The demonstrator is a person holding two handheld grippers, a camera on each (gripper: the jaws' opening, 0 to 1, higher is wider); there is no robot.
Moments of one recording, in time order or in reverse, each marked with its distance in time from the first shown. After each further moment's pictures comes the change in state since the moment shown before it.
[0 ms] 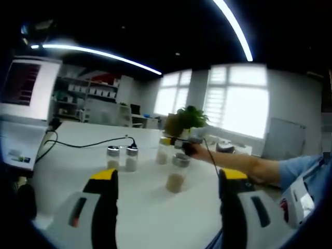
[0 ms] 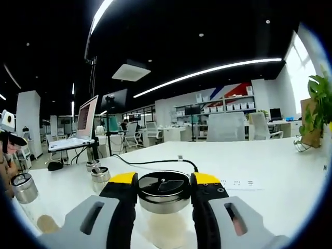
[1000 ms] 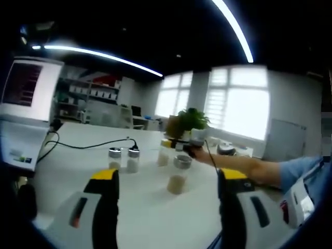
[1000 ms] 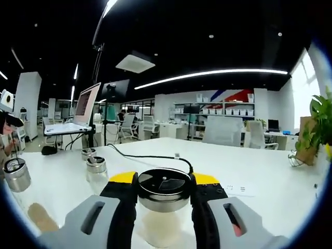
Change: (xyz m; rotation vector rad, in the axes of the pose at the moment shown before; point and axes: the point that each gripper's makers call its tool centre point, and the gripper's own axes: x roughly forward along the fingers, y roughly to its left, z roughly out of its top) left arm 0.000 0.005 0.002 -0.025 -0.016 -0.001; right arm 0.000 0.005 -0.002 -0.118 0.036 -0.040
